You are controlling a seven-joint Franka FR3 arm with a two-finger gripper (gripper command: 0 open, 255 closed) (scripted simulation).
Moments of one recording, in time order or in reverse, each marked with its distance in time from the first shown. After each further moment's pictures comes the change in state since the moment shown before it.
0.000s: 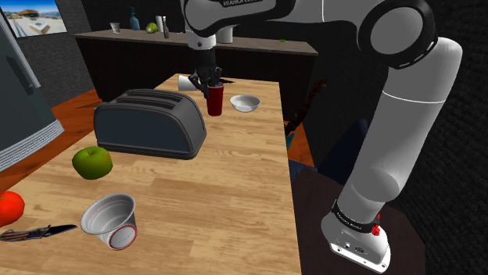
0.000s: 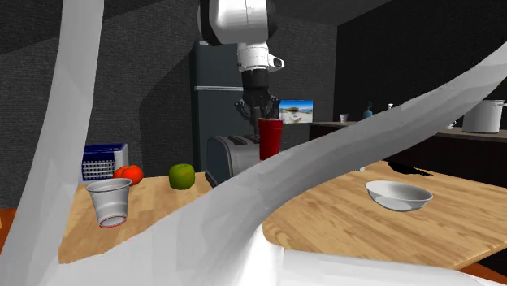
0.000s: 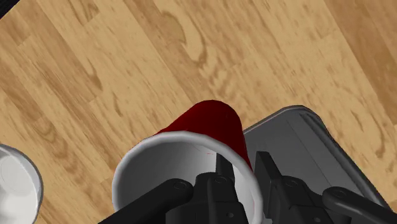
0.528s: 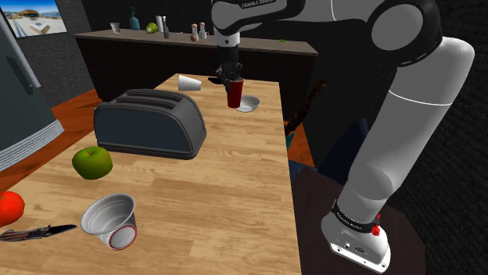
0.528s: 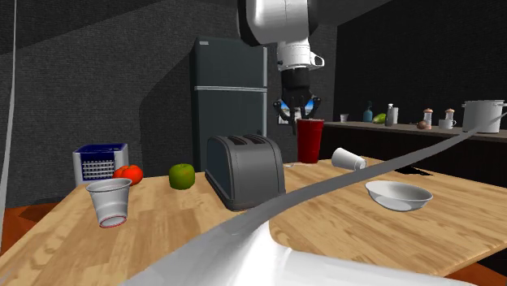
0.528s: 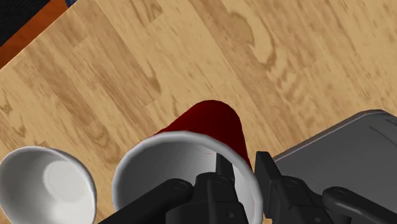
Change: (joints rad) arm -0.107 -0.060 -0.092 -0.080 0.015 0.042 -0.197
